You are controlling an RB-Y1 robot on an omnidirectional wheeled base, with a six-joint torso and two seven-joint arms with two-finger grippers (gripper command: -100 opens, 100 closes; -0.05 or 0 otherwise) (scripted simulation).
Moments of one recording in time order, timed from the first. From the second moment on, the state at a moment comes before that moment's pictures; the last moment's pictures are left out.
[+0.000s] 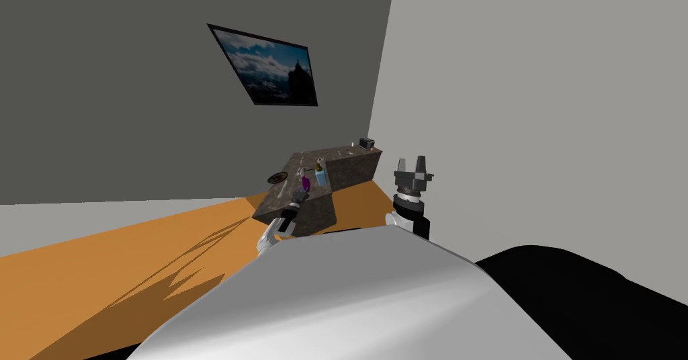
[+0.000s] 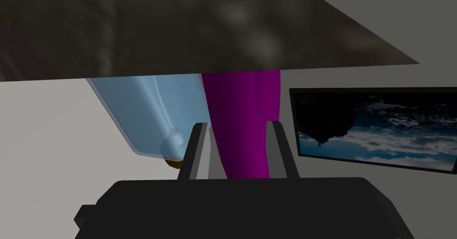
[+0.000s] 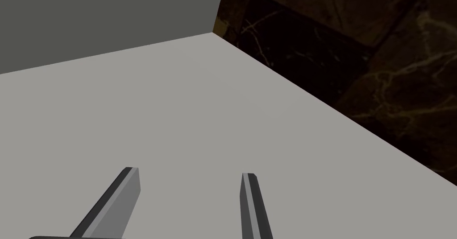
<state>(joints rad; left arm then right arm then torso) 0.08 0.23 0.15 -1.27 -0.65 -0.54 -0.93 0.54 0.02 0.00 -2.36 -0.12 -0.64 -0.04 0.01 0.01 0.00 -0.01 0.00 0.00</state>
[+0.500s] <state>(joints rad) 0.04 0.31 0.13 -1.29 -0.68 -0.42 -0.87 0.54 0.02 0.00 -2.36 -0.12 -0.64 -0.04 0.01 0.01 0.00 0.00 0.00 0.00</state>
